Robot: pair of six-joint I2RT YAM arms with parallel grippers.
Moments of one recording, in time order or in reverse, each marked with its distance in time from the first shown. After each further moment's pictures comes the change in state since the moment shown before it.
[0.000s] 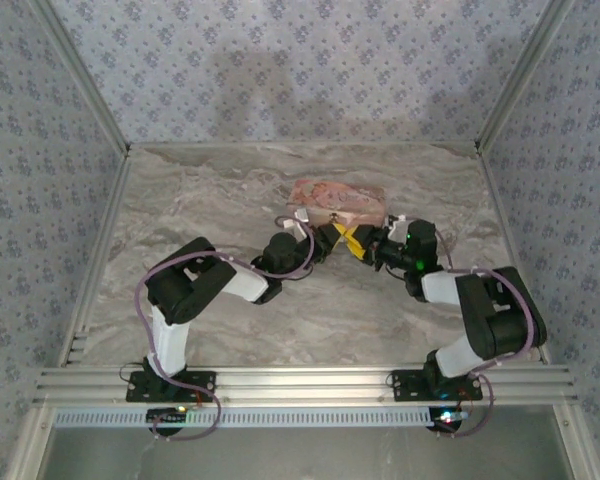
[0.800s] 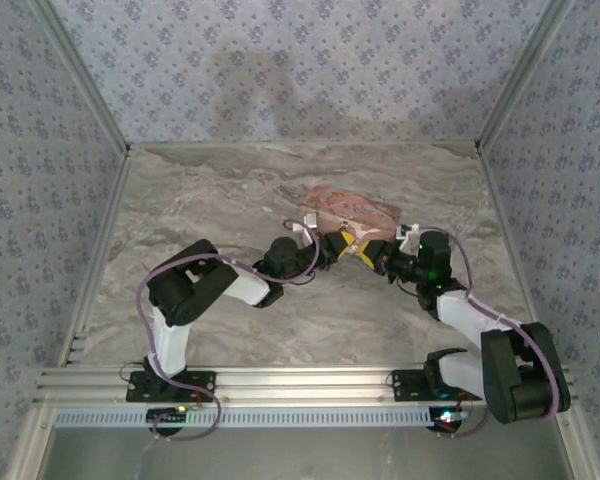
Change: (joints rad) left arm -0.026 0.000 -0.008 0.045 0.103 -0.010; right arm -0.024 -0.307 -0.073 -0.320 0.048 -0.173
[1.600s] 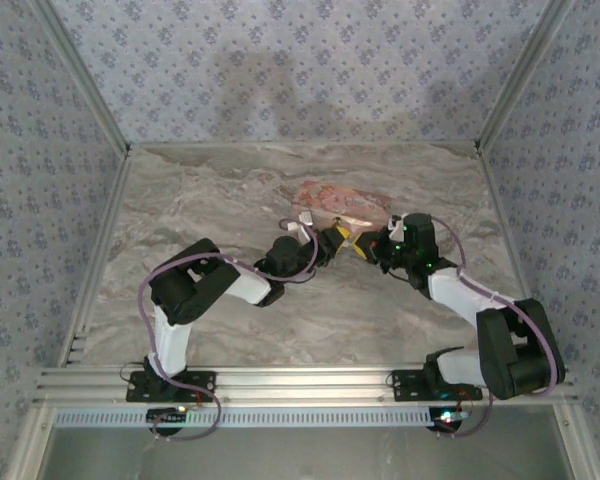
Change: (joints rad) left arm -0.001 0.015 0.015 -0.039 -0.116 0.012; right arm 0.090 0.126 0.215 -0.264 0.154 -0.035
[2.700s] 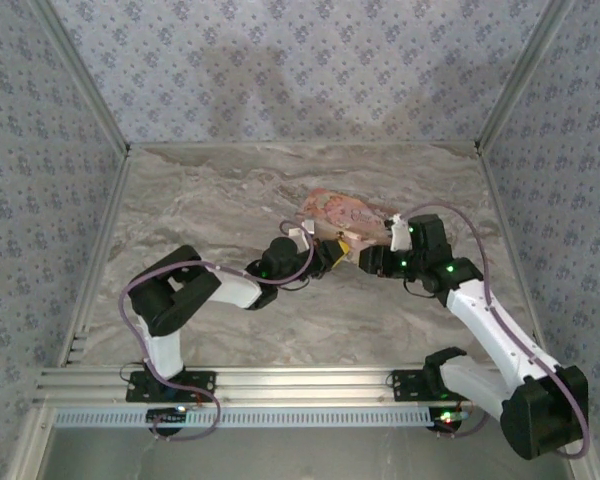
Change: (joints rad) left arm -0.006 -0.140 -0.070 -0.193 0.135 0.024; right arm 0.071 -0.323 0.163 -0.682 0.119 -0.749
